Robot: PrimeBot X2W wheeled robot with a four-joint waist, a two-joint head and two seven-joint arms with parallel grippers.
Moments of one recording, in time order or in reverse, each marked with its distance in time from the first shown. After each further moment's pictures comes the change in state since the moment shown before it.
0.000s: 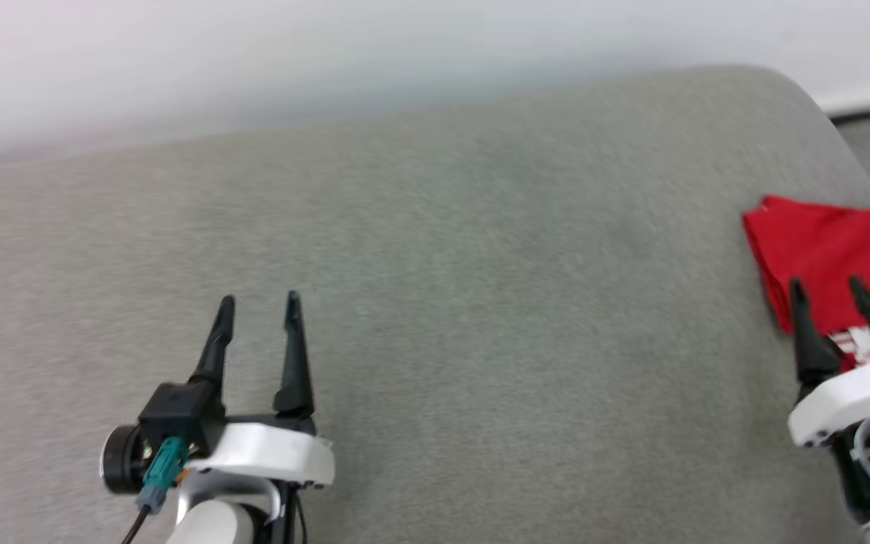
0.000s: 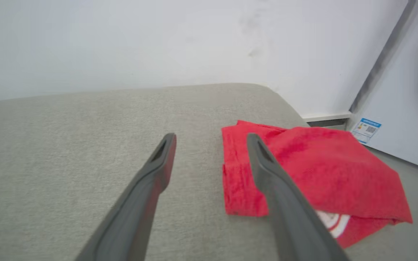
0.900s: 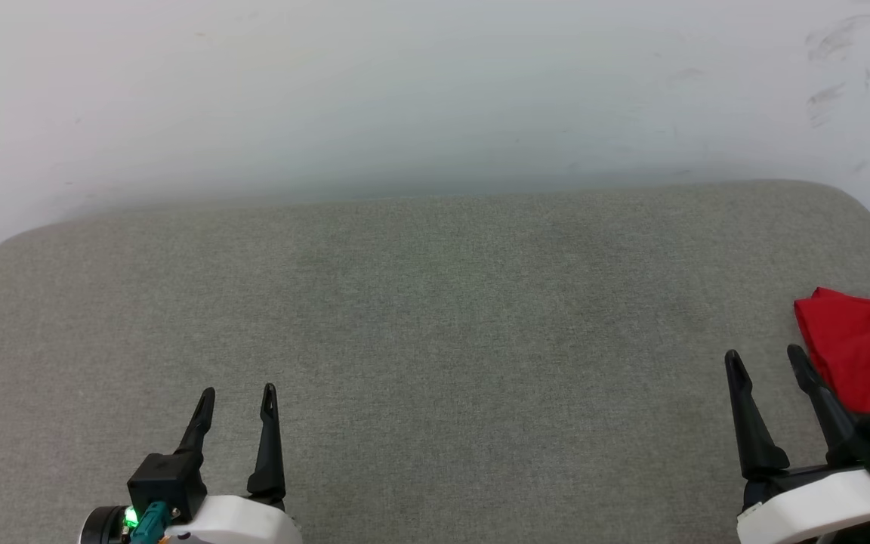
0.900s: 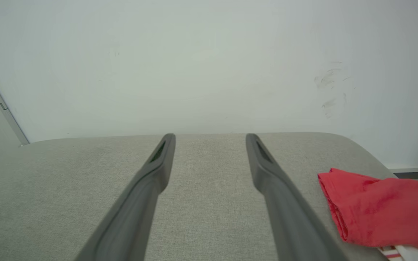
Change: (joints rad) left arm 0.156 0.063 0.025 0.073 -0.030 -0.020 -0.003; right arm 0.416 0.189 0.016 -0.646 -0.042 0.000 0.180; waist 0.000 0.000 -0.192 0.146
